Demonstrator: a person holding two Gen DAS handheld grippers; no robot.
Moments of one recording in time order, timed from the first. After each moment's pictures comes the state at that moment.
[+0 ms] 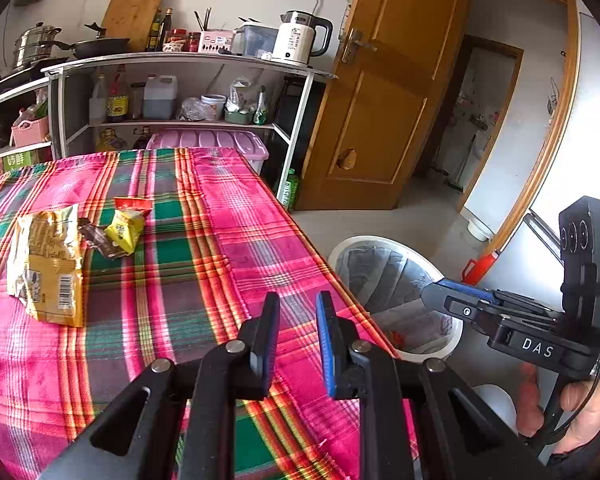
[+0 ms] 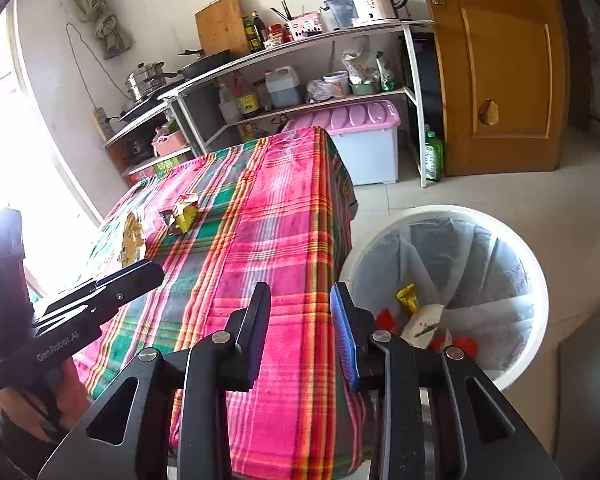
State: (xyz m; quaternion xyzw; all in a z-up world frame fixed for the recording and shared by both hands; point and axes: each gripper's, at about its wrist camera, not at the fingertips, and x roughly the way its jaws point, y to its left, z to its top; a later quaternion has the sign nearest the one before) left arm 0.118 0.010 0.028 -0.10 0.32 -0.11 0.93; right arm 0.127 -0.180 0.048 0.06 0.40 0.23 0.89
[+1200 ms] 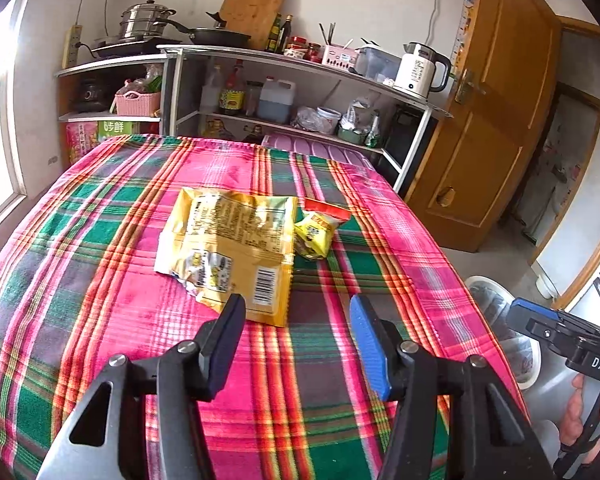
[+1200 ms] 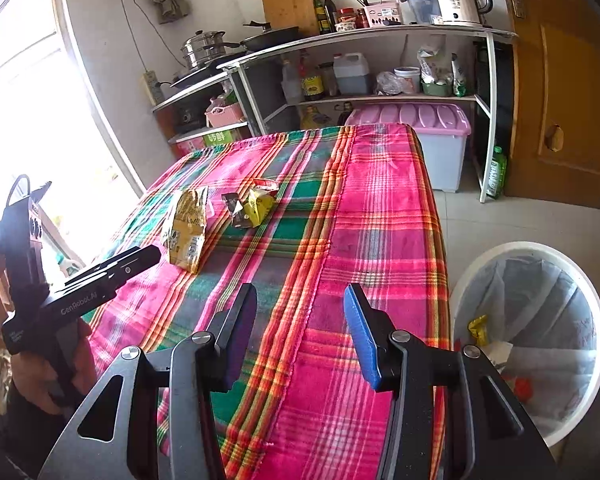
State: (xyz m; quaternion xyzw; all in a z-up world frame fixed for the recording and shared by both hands) left arm 0.102 0.141 0.005 -0.15 0.31 0.06 0.94; right arm 0.145 -0.087 0.044 0.01 0.40 0.32 0.86
